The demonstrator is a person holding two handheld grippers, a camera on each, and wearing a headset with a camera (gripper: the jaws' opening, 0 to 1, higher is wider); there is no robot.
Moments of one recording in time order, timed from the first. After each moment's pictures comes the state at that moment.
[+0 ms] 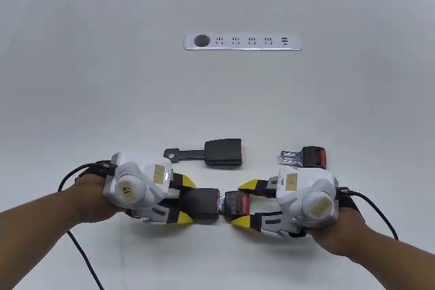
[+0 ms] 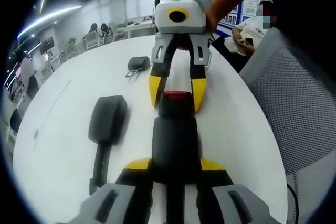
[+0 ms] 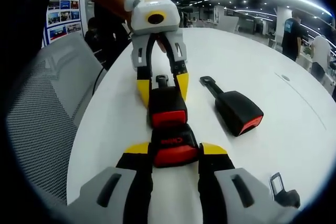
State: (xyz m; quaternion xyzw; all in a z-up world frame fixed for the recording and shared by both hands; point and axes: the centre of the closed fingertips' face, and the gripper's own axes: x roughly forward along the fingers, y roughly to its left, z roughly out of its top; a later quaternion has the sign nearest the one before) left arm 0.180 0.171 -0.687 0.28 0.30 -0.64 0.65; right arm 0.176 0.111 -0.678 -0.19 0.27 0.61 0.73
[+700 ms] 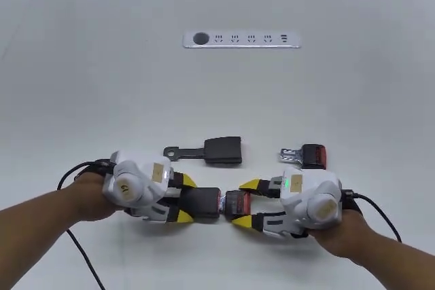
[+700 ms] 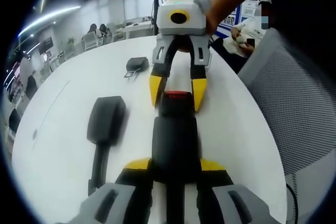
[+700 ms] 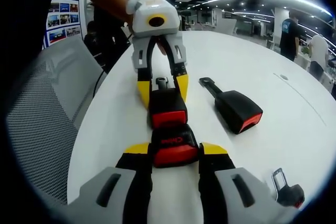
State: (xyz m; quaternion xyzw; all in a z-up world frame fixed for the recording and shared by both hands) left arm 0.180 0.169 -0.687 0.28 0.30 -0.64 0.65; right arm 0.177 0.107 -0.680 -0.17 0.26 0.61 0.73
